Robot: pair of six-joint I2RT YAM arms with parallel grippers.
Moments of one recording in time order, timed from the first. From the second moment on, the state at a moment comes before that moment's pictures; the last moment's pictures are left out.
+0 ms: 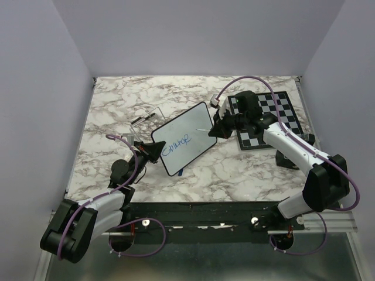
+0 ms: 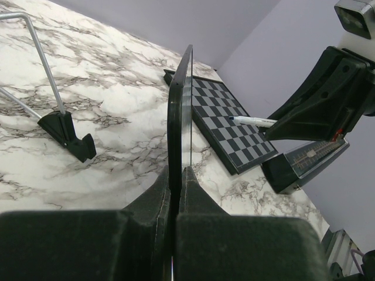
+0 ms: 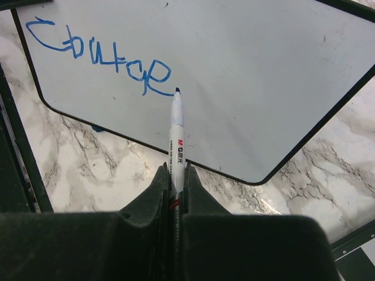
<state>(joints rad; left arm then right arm) -0.36 1.02 0.04 1.14 0.20 -0.69 0.48 1.49 1.17 -0.39 -0.60 -0.32</state>
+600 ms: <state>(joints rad) -0.36 1.02 0.04 1.13 0.20 -0.70 0.47 1.49 1.17 -0.39 -0.60 -0.32</state>
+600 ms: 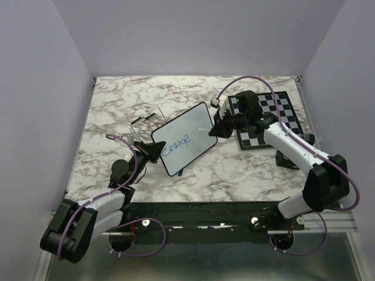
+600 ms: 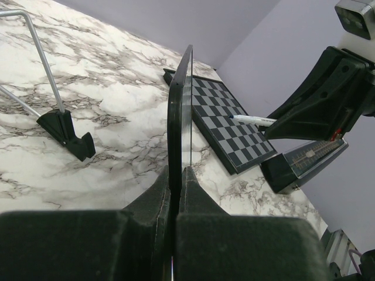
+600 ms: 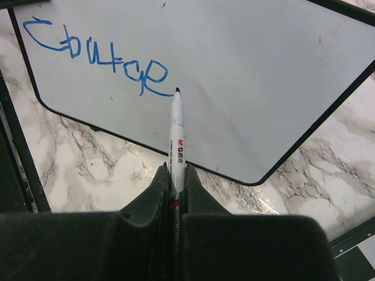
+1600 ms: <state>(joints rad) -0.36 1.03 0.04 1.14 0.20 -0.71 0.47 1.49 1.17 -0.40 -0.59 -0.38</state>
